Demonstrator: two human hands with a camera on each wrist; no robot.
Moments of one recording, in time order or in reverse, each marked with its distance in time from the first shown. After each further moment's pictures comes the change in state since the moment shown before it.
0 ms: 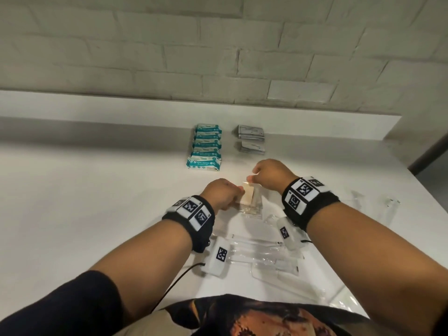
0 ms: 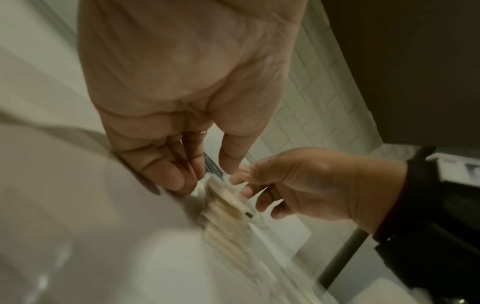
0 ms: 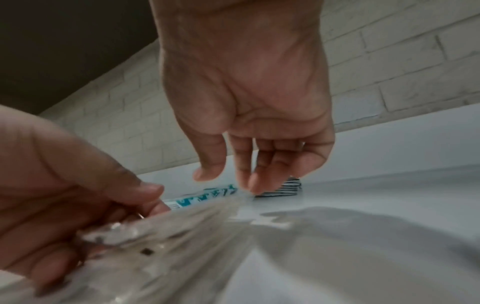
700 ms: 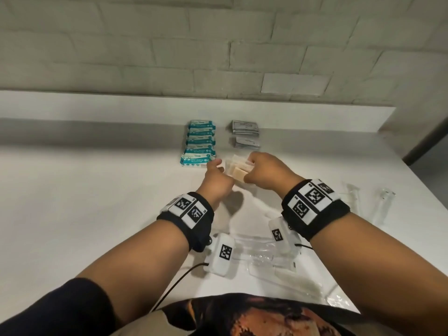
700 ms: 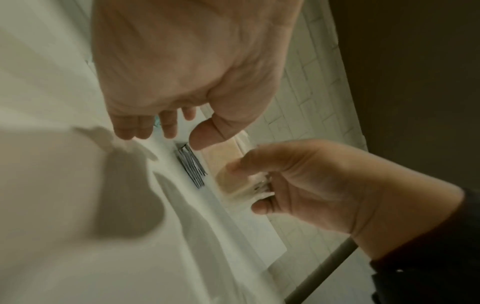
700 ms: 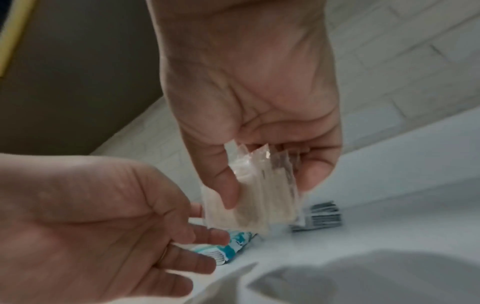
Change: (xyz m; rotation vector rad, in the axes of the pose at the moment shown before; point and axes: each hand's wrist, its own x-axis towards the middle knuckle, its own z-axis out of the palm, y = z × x) left_hand 0.010 0.012 0.007 -0.231 0.179 0.038; right_hand -0.016 -0.007 -0.002 0.117 0.087 -0.024
